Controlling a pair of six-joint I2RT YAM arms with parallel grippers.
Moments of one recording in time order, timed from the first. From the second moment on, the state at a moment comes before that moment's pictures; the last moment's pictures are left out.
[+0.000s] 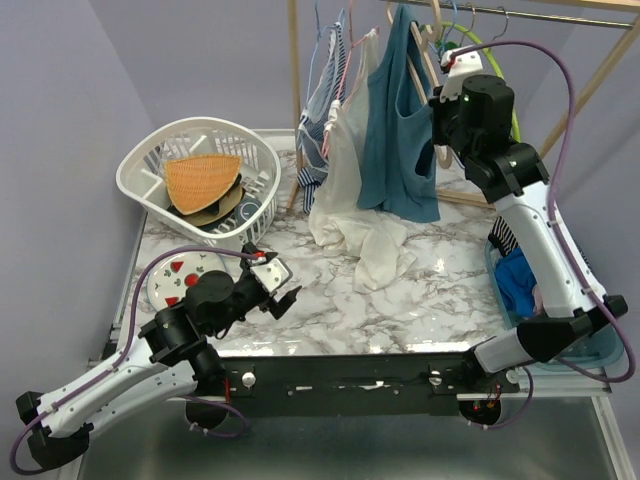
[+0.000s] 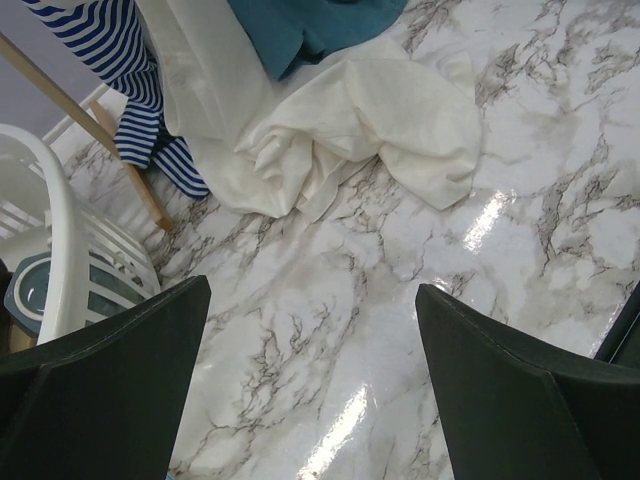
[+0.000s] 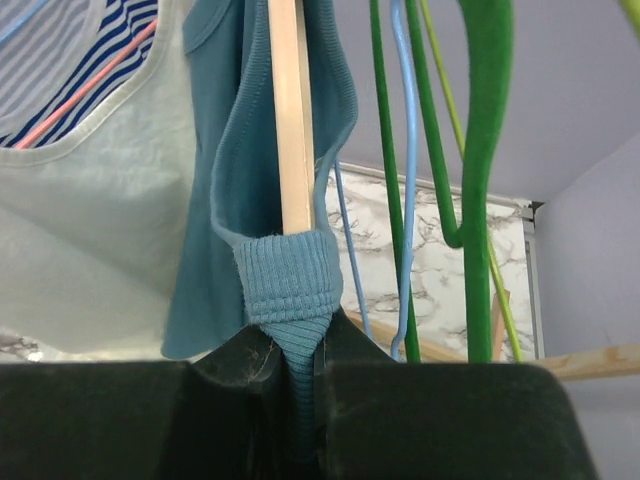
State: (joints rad) left arm -0.96 0.48 0.56 -0.31 -0.15 0.21; right arm 0.41 1.45 1.84 -0.62 0.29 -0.09
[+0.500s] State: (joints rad) left arm -0.95 0.48 0.56 -0.31 -0.14 0.21; right arm 0.45 1.59 1.88 -0.53 0.43 -0.09
